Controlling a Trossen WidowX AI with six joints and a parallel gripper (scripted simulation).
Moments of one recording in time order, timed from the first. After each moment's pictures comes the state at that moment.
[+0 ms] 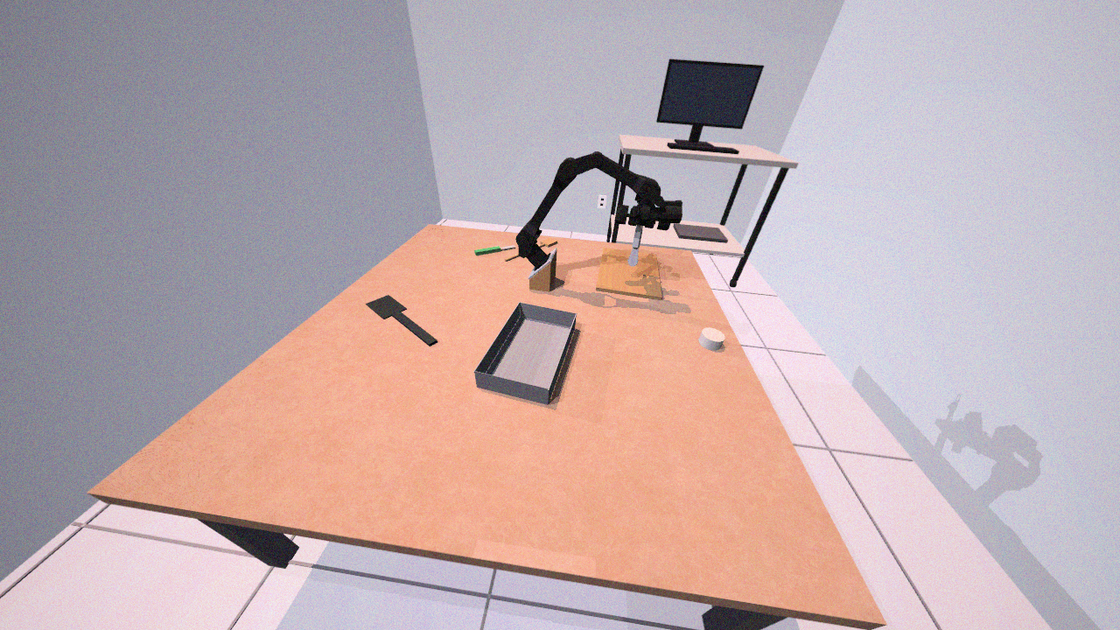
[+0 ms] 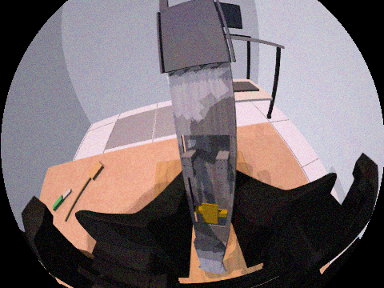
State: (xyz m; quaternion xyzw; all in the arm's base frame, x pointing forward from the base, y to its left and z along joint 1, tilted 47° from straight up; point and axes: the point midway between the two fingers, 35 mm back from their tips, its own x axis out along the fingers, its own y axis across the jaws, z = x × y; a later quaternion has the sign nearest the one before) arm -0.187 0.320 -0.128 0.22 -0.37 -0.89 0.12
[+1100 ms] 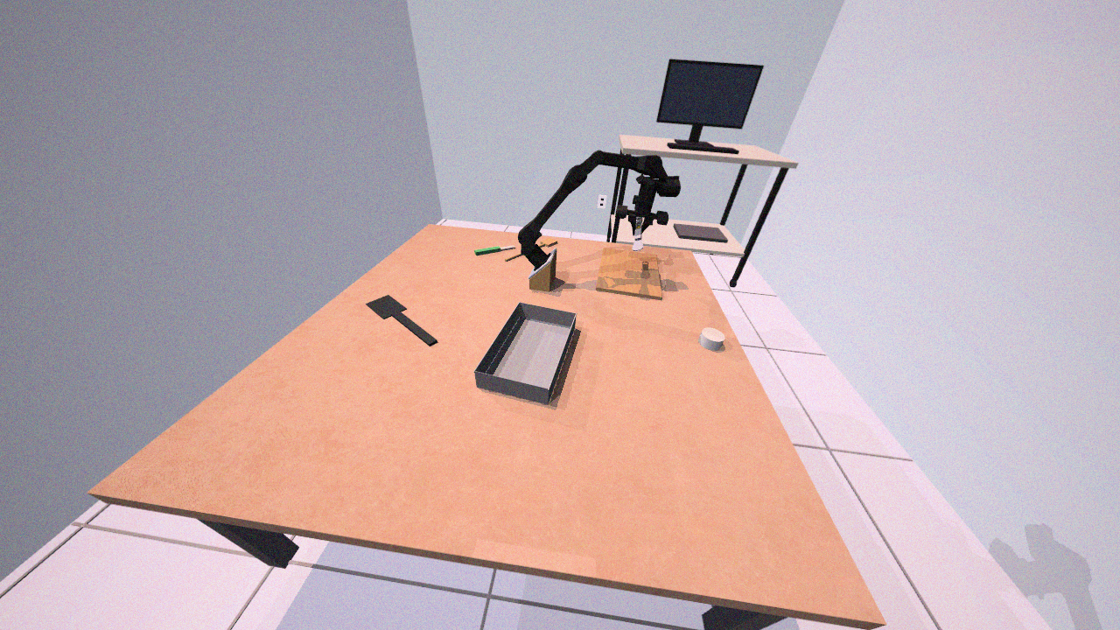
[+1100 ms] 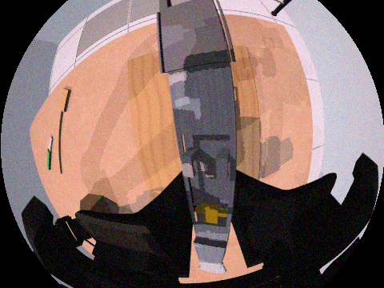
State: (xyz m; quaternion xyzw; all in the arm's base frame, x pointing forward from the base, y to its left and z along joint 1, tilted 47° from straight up) arm -0.214 0.288 -0.155 0.62 -0.27 -0.68 0.29
